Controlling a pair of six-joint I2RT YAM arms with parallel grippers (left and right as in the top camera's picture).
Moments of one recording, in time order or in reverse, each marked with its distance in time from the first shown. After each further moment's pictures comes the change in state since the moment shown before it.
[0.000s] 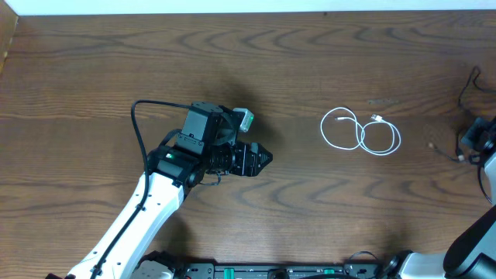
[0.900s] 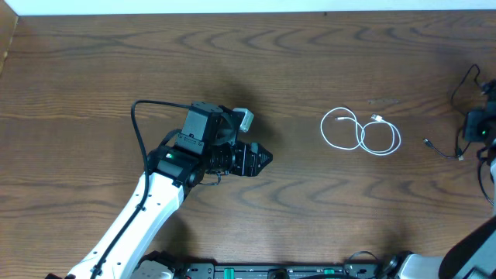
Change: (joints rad) left arm 0.000 0.000 0.000 0.000 0.000 0.000; right arm 0.004 -0.064 0.062 -0.045 -0.260 -0.423
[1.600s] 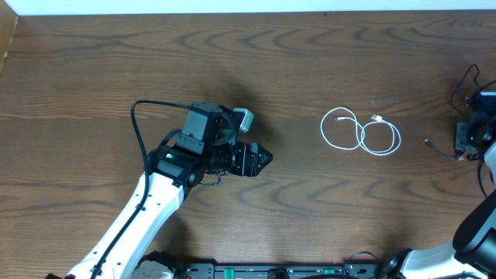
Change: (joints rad) left arm 0.000 0.000 0.000 -0.001 0.000 0.000; right arm 0.000 0.195 -0.012 0.061 0.093 -0.070
